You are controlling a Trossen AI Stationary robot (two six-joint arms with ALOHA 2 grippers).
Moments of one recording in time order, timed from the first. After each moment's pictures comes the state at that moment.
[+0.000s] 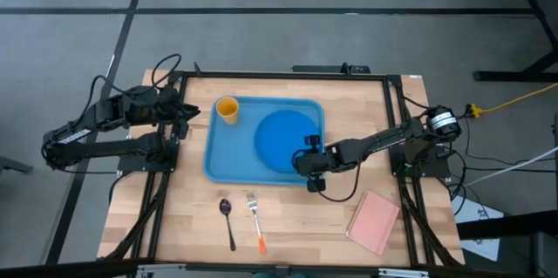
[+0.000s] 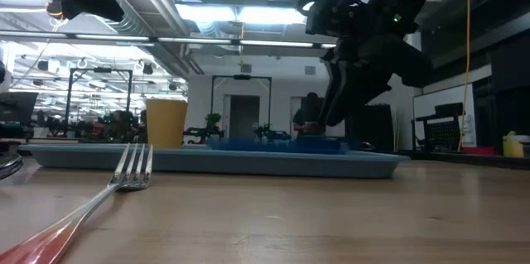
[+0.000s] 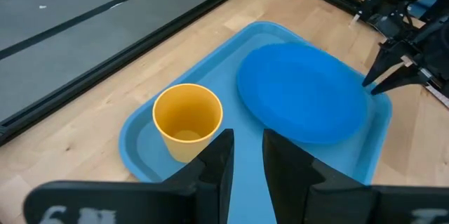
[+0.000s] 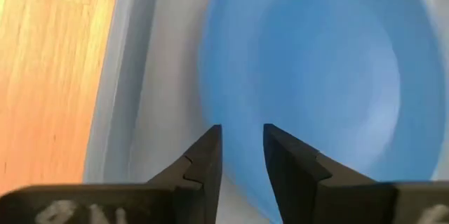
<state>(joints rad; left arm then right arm) 0.33 0.46 0.81 -0.88 -0.14 -0.33 0.23 1.72 1.07 -0.45 0.32 0.00</state>
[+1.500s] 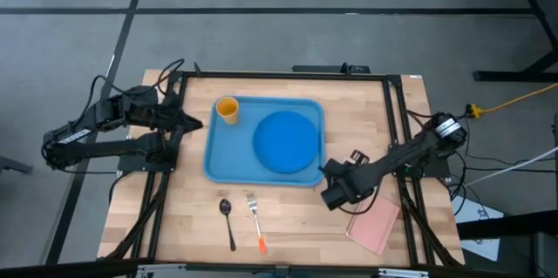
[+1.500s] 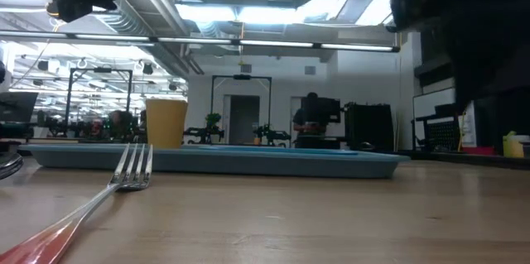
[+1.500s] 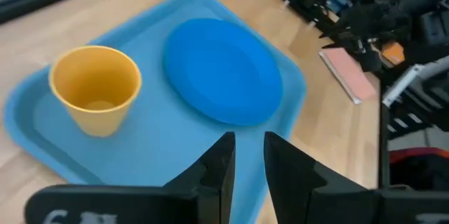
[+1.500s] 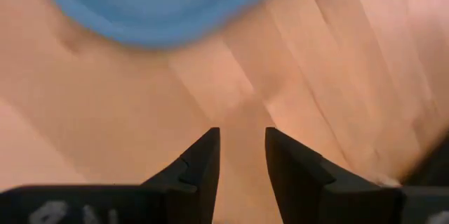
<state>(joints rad) 0.33 0.46 0.81 -0.88 0.15 -0.49 0.51 1.72 1.22 -1.20 0.35 1.11</state>
